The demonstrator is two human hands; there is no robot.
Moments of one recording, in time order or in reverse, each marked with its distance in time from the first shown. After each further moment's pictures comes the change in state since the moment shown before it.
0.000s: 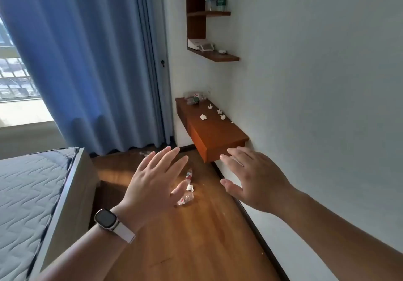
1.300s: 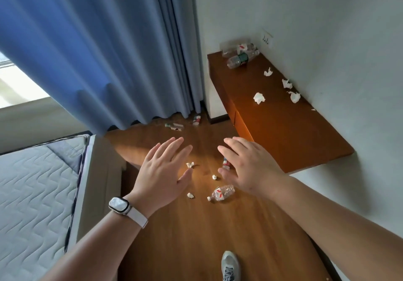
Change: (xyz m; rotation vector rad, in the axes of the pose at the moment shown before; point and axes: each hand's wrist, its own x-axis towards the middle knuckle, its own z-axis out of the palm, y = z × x) left_hand 0.275 -0.359 0.311 -0.065 -0.336 -0.179; right_hand 0.513 0.099 0.322 0.213 -0.225 -0.100
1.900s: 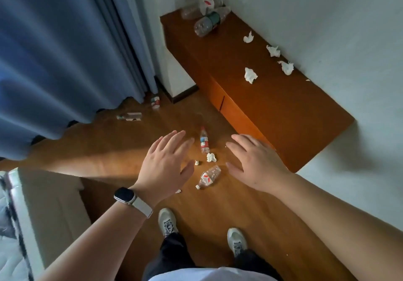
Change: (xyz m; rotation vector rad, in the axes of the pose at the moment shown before) left_hand 0.166 -0.156 0.126 -0.237 -0.182 0.265; right_hand 0.148 0.021 0.095 0.024 -0.164 0.437
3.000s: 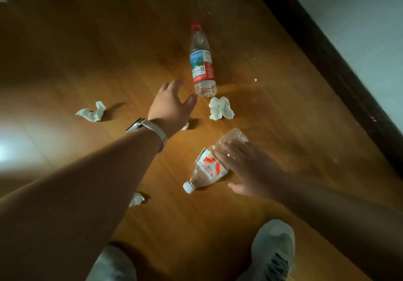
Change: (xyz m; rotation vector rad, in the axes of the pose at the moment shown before) left_hand 0.179 -0.221 0.773 -0.515 -0.221 -0.522; right_hand 0.172 0.164 0.750 0.043 -0.378 -0.175
